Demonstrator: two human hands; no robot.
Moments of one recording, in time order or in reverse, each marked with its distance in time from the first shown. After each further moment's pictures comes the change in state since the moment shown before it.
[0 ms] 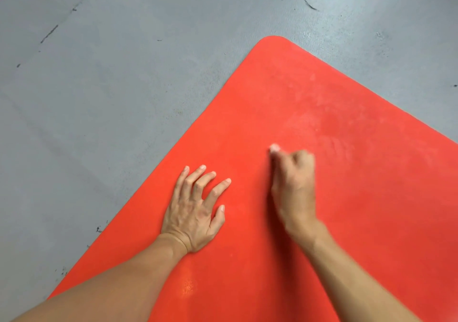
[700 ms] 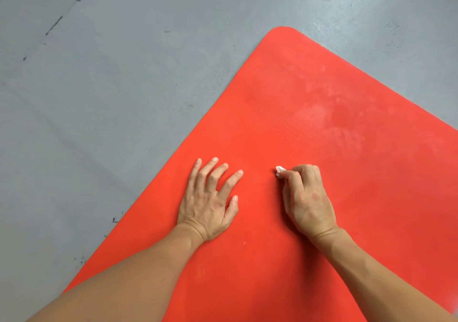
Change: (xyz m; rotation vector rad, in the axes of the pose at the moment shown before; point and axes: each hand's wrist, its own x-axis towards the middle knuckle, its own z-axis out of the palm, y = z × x) left_hand 0.000 0.001 0.000 -0.010 -0.026 -0.012; right_hand -0.042 0.024 -0.009 -0.124 -0.158 -0.227
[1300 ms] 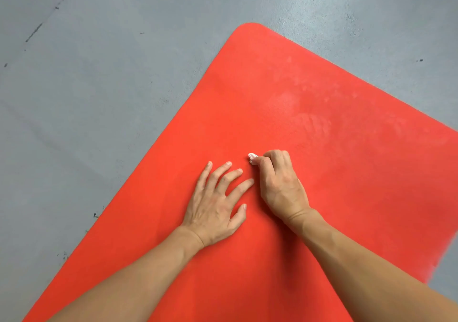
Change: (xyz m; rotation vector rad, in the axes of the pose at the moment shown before) left_hand 0.001 0.065 -0.002 -0.039 -0.083 0.141; right_hand -0.002 0.010 -0.003 0.072 0.029 -0.076
